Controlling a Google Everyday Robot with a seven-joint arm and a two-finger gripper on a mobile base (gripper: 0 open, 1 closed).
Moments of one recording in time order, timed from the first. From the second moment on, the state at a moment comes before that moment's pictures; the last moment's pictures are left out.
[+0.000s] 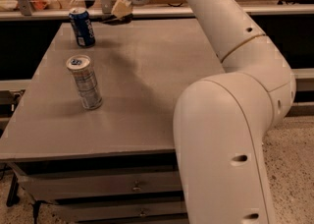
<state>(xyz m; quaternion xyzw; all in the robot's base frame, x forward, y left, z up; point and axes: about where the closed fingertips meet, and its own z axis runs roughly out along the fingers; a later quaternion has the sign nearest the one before) 0.788 0.090 0.949 -0.60 0.69 0.12 0.38</state>
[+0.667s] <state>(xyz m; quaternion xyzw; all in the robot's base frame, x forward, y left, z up) 0.785 0.104 0.936 -0.60 0.69 0.14 0.38</state>
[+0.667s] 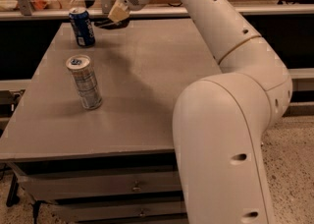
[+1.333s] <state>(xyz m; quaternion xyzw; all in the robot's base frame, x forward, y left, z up) 0.778 0.114 0.925 -0.61 0.69 0.15 0.37</state>
